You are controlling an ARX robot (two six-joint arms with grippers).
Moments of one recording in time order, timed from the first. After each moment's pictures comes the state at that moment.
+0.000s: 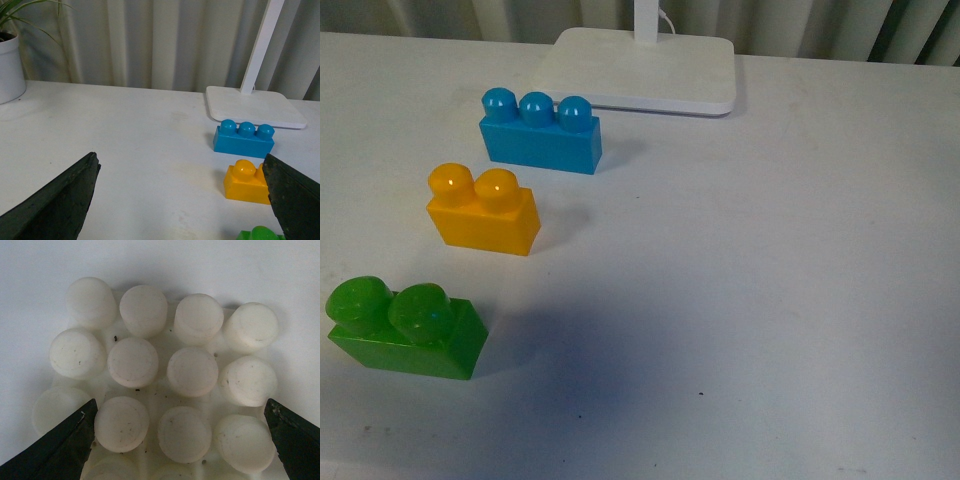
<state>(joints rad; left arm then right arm) 0.00 0.00 0.01 0.00 0.00 0.00 -0.36 1.64 0.69 0.08 -0.23 -0.22</state>
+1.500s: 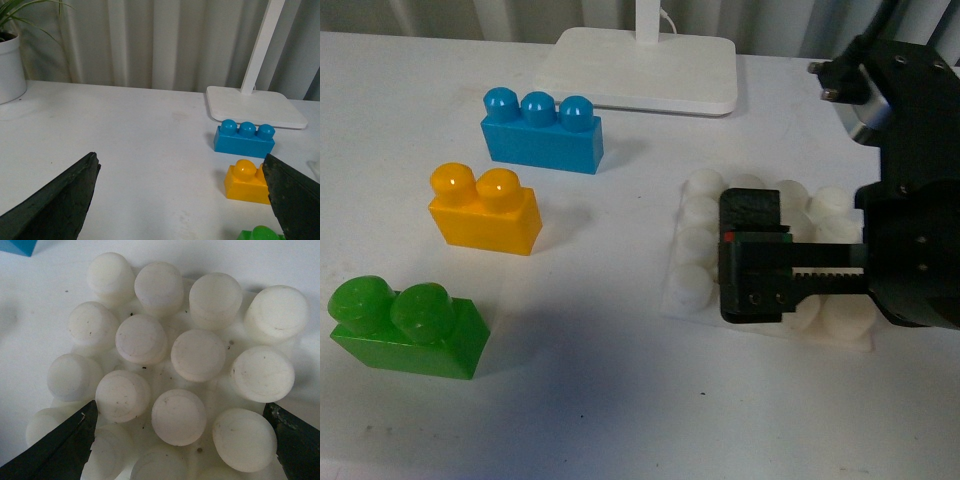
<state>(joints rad) 0.00 0.00 0.01 0.00 0.00 0.00 0.55 1.59 0.66 0.08 0.08 0.38</state>
